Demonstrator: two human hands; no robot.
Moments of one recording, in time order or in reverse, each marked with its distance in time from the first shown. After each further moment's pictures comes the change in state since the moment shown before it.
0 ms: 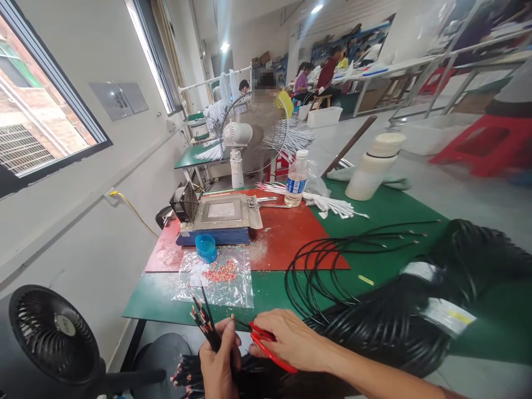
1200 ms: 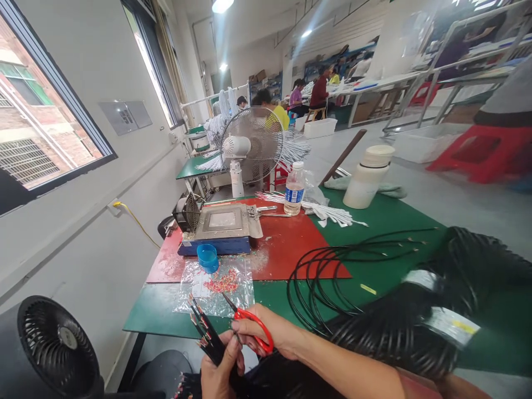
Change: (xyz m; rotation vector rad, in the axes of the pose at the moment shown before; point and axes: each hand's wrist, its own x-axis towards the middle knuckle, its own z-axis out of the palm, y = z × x) left_hand 0.016 -0.011 -0.014 -0.098 -0.222 0.021; right_hand 0.041 -0.010 0.010 1.174 -0.136 0.152
